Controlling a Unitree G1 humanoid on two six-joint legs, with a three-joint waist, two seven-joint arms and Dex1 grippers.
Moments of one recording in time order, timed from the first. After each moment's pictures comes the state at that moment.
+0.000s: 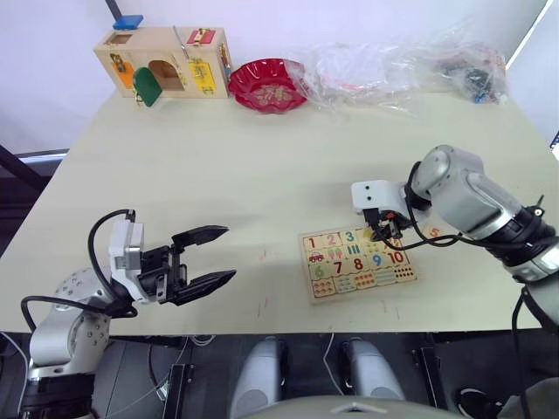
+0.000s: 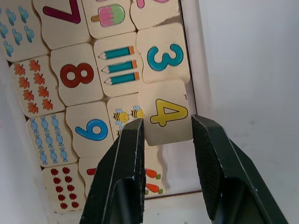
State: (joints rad) left arm 0.07 0.68 0.31 -0.17 -0.76 0.23 -1.37; right arm -0.98 -0.78 0.73 -0.02 -0.15 0.78 1.45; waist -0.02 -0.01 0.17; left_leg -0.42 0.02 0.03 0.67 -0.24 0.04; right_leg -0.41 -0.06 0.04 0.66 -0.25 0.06
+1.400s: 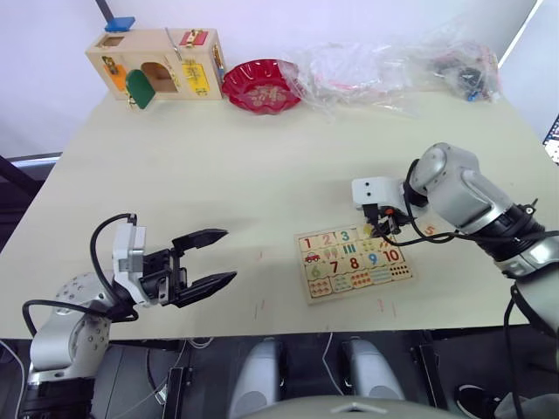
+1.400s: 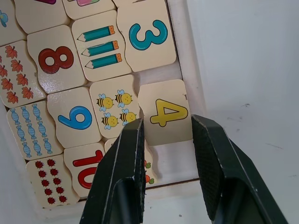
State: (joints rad) left arm 0.09 0.67 0.31 -0.17 -0.75 0.23 -1.35; right arm -0.99 -0.71 0.70 0.10 -0.19 0.71 1.48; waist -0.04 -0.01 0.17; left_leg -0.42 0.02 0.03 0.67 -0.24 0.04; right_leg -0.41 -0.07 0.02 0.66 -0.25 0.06
